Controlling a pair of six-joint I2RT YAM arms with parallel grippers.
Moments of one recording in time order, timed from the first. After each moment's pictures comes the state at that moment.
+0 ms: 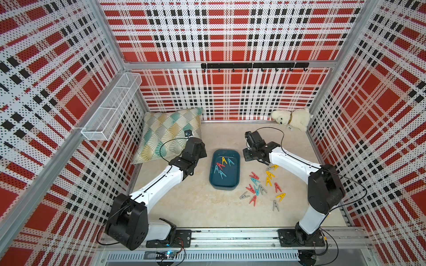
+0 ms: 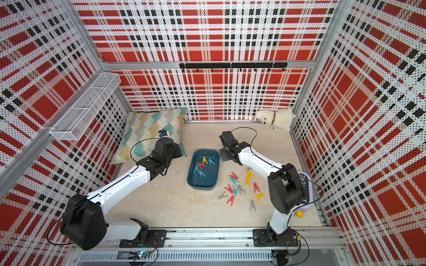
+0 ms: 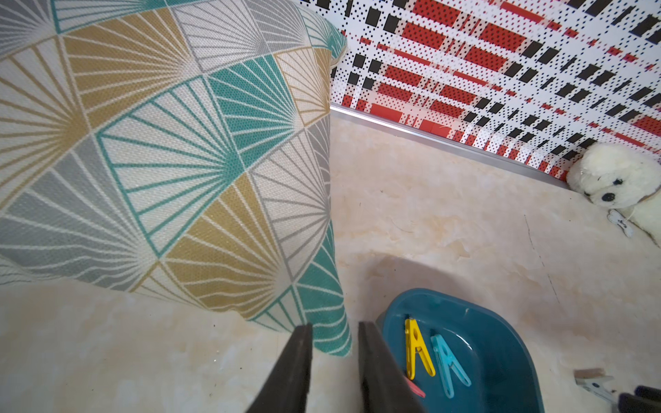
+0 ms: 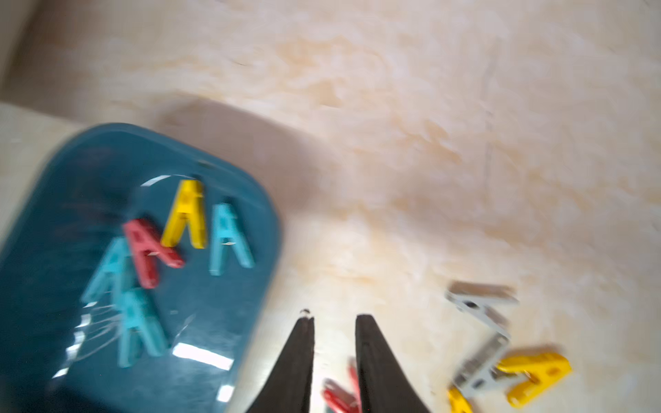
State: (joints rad) left arm -0.43 1.35 0.94 -0.17 -0.35 -0.52; right arm 0.52 1.72 1.27 -0.54 0.18 0.26
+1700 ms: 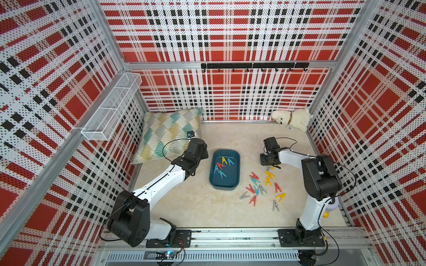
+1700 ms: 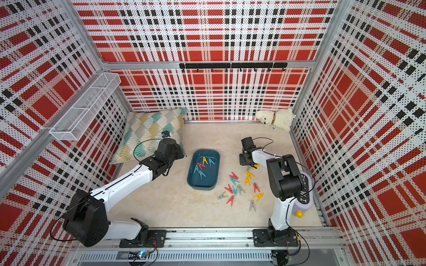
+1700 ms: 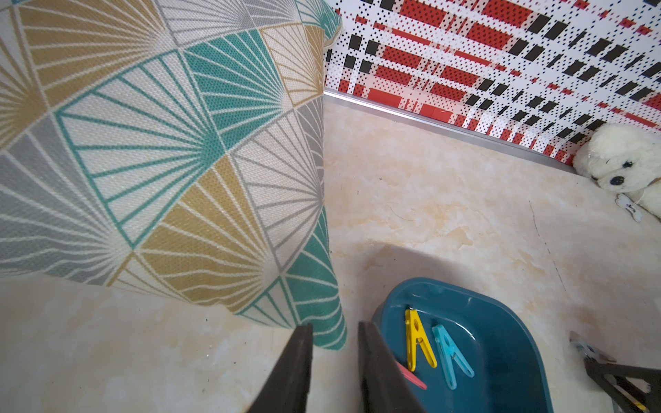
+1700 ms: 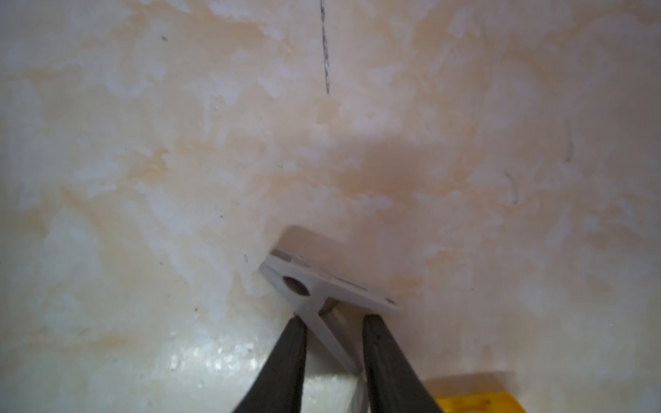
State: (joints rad) left arm -0.46 1.38 0.94 -0.16 -0.35 -0.52; right arm 0.26 1.89 1.15 -0.37 0.10 0.19
